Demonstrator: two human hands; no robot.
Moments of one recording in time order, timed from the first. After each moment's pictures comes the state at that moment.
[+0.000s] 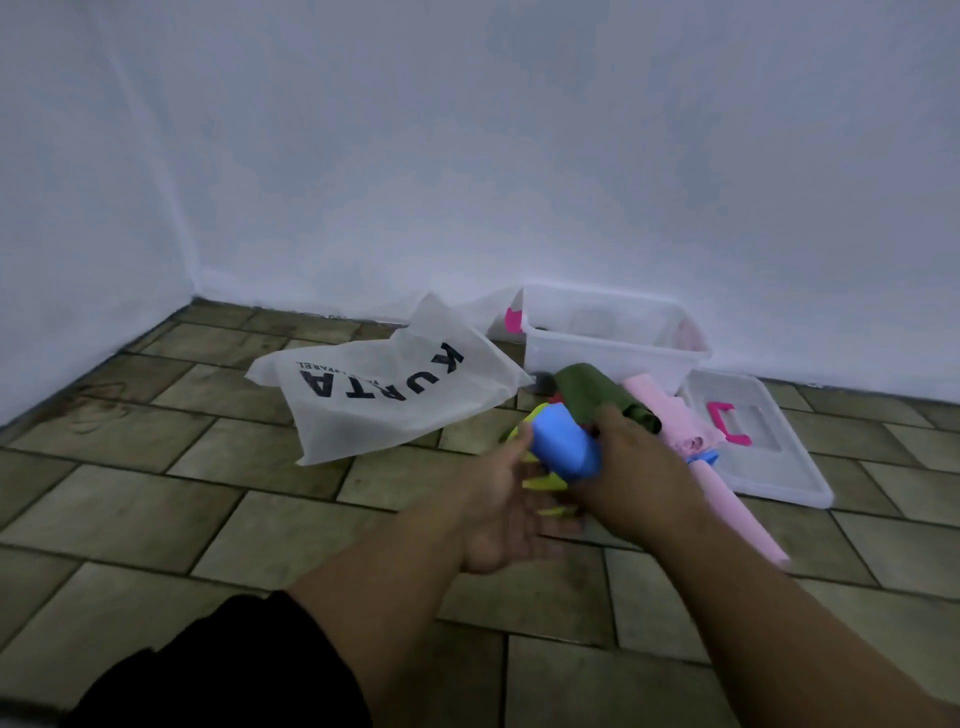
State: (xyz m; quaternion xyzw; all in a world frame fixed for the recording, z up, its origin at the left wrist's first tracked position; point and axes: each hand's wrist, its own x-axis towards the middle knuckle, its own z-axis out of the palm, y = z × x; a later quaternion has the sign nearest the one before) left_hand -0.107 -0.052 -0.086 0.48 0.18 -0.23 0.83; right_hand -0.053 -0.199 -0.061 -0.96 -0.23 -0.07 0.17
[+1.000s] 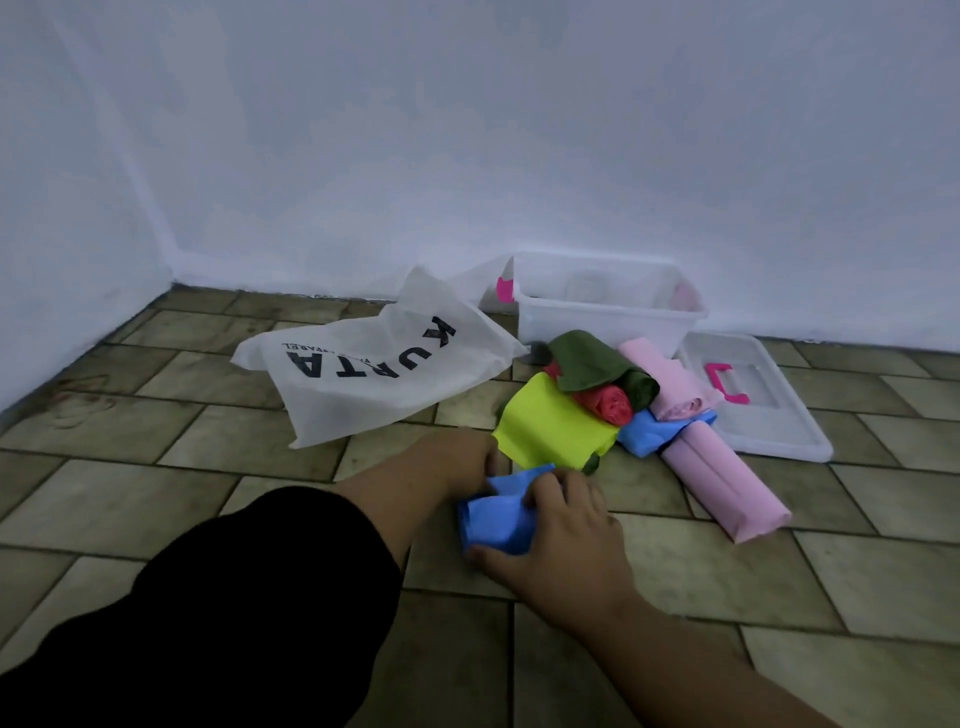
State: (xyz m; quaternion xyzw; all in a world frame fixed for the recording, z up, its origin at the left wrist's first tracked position) left_hand -0.067 -0.002 -0.125 0.98 -0.01 -0.15 0.14; right_hand -0.123 -0.173 -0.141 -0.96 -0.22 -0.05 0.18
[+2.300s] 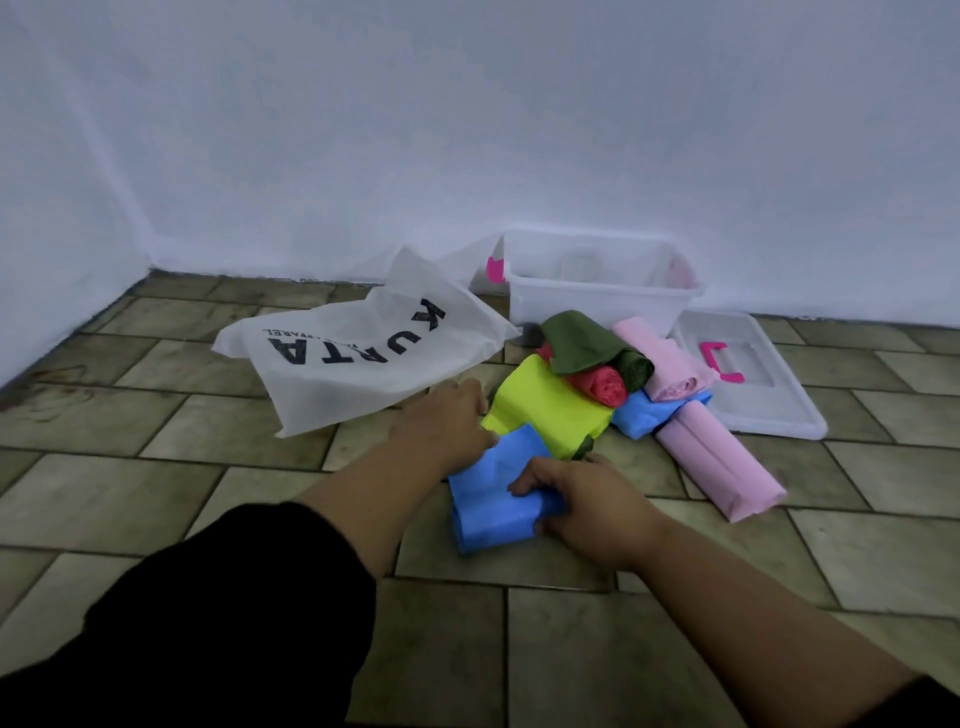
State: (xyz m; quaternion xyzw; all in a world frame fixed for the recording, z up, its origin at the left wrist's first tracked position) left_hand -0.069 0.000 -0.120 0.98 0.07 0.01 0.19; right_hand -0.076 -0.200 -0.121 -0.91 -0.35 0.12 0.18
